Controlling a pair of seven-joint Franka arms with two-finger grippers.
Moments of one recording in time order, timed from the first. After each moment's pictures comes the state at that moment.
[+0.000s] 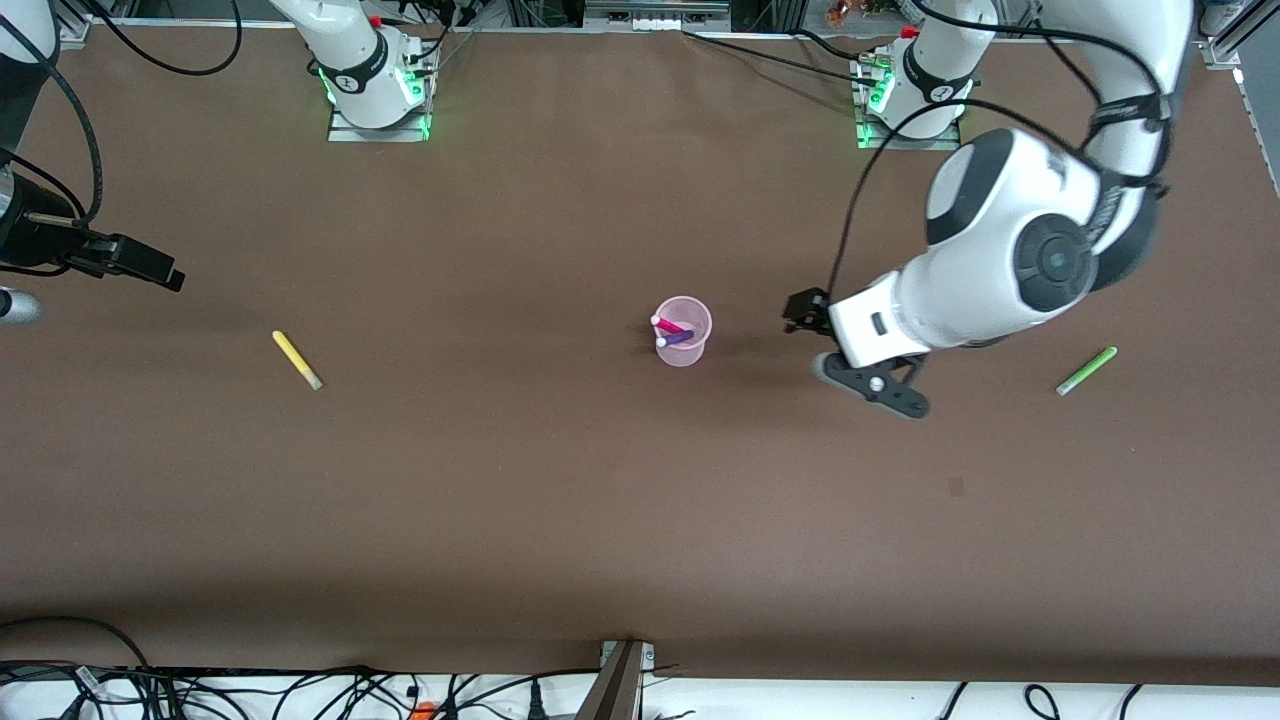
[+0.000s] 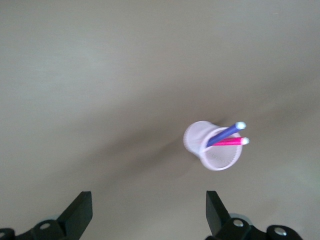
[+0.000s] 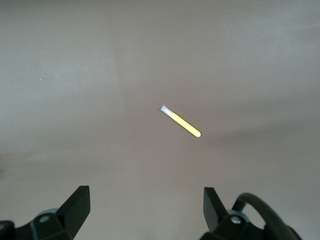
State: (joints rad) left arm -0.16 0.41 -0.21 -1.41 -0.16 1.73 0.05; right arm -0.13 0.10 0.09 -1.58 0.03 1.61 0.14
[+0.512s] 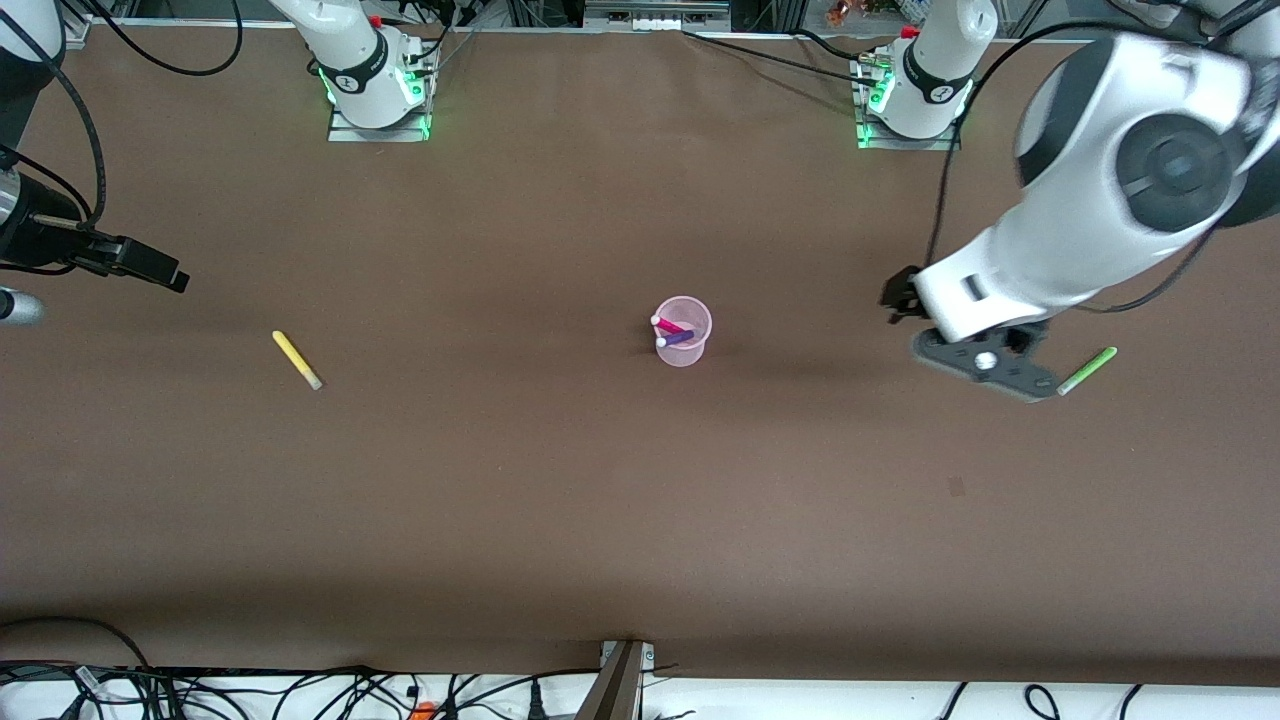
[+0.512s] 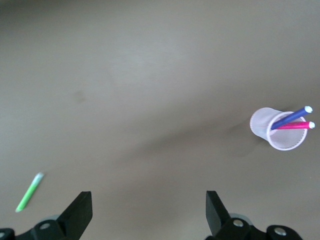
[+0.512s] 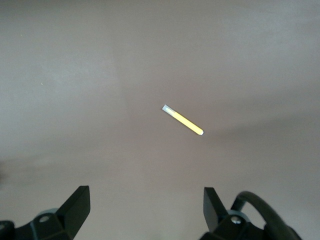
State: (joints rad) left arm -0.10 0.34 -0.20 -1.27 0.06 1.52 0.02; right arm -0.12 0.10 0.10 -1.58 0.03 1.61 0.21
